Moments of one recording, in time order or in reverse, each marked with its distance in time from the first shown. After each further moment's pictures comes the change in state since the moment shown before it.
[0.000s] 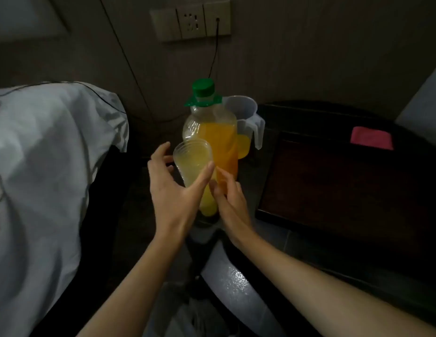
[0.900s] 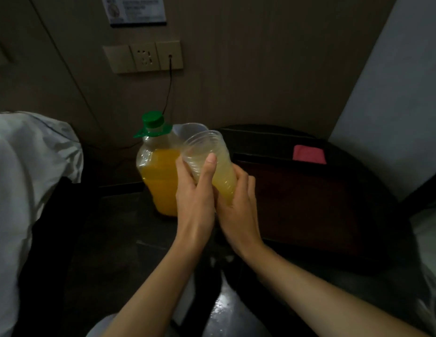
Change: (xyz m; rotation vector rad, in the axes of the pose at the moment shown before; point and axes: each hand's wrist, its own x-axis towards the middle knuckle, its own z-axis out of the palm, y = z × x) left_hand -0.023 0.097 0.068 -0.628 -0.324 -0.176; right_hand -0.025 -0.050 -0.083 -0.364 0.371 -0.227
